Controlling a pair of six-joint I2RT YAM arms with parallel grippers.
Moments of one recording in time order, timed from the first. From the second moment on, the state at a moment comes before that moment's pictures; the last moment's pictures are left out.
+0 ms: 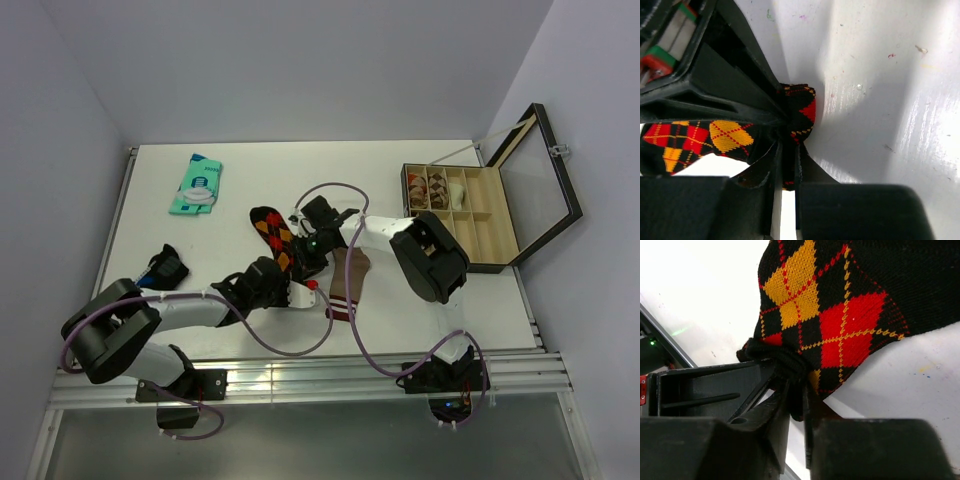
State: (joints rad) left arm -0.85 1.42 0.47 0.22 0.03 0.81; right arm 0.70 2.03 1.31 -0.40 -0.54 0.43
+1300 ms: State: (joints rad) left arm -0.46 1.76 1.10 -0.84 0.73 0.82; right arm 0.80 1.11 0.51 0.12 -0.04 0.59
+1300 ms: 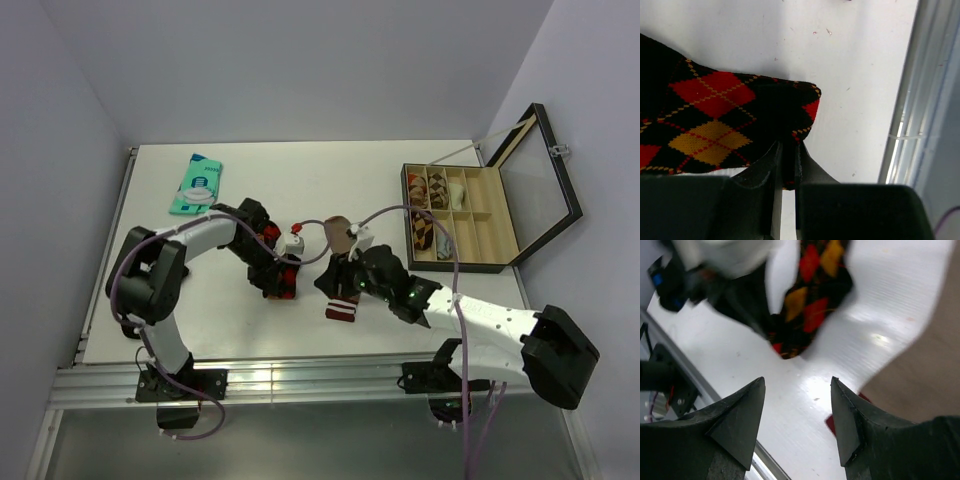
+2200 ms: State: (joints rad) left arm -0.34 2.22 1.38 -1.31 0.95 0.88; right arm 1.00 1.52 0.52 0.61 -0.08 0.32
